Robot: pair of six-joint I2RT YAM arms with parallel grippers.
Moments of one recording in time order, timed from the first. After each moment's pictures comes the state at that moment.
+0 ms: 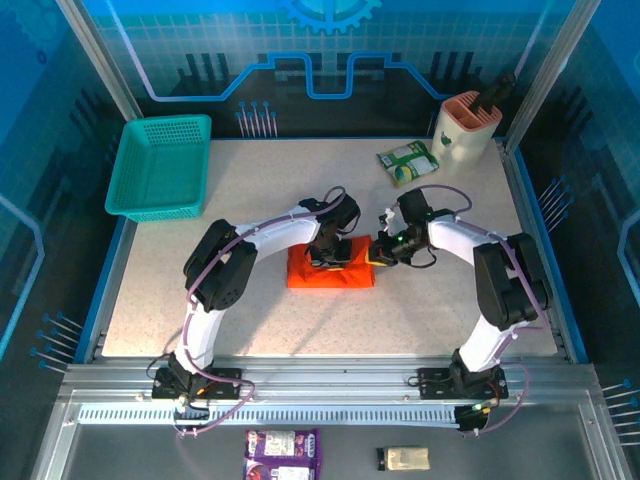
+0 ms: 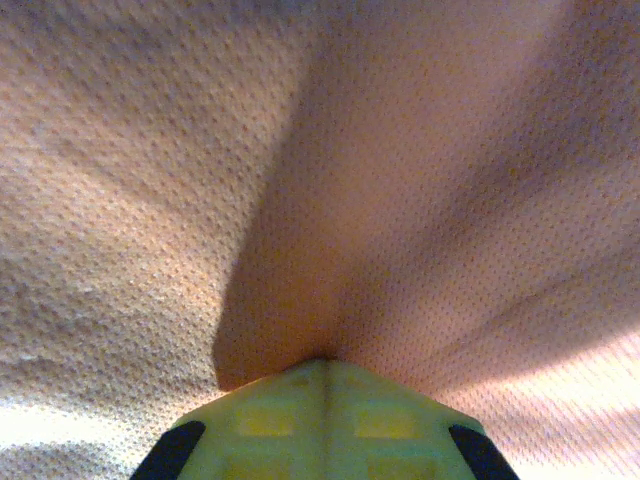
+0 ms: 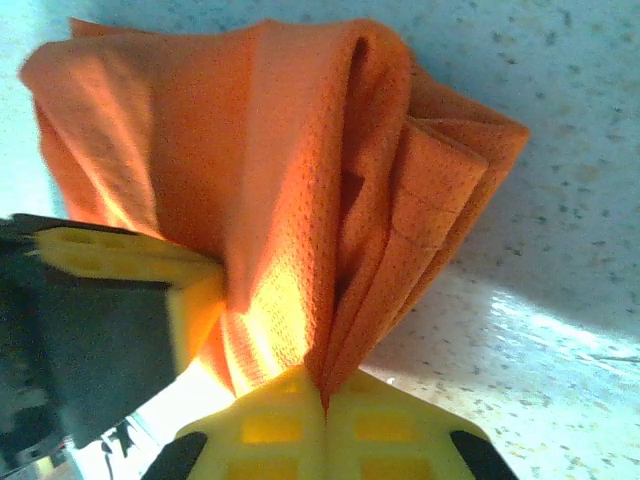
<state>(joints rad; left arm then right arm) -0.70 2.09 1.58 -0.87 0.19 -0.74 0.28 1.71 1.01 -0.55 -0.63 0.40</state>
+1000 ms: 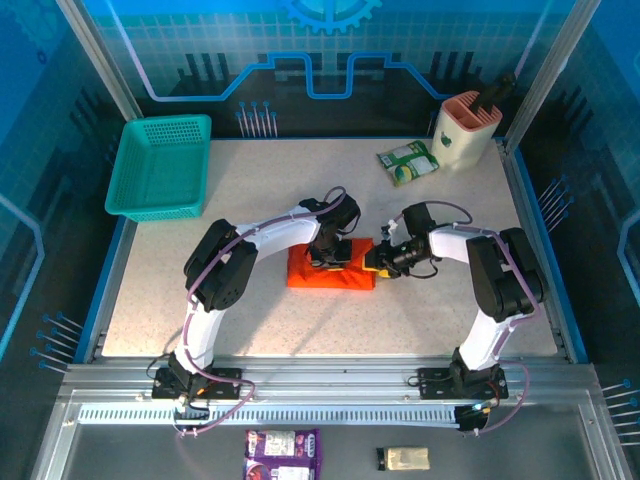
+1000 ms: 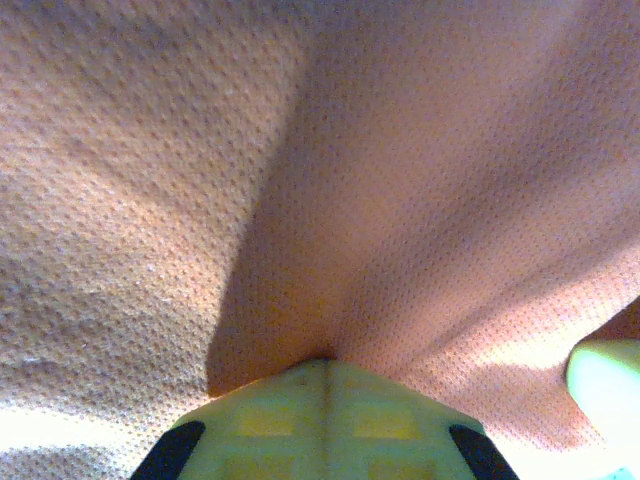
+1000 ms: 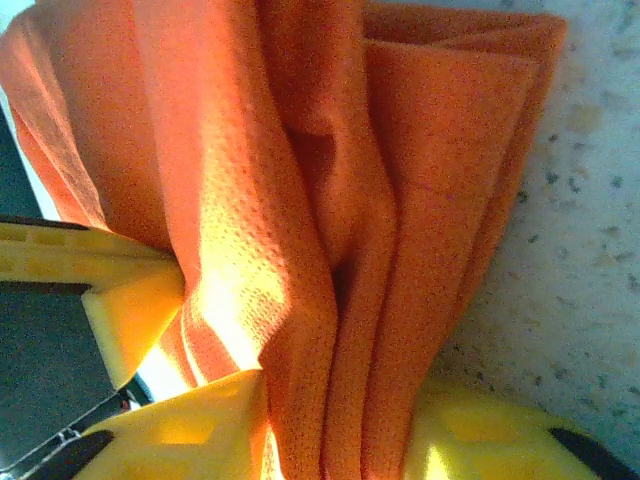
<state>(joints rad) -0.70 2.10 1.58 -0.87 0.19 -0.74 0.24 1.77 0.87 -0.36 -0.76 0.44</state>
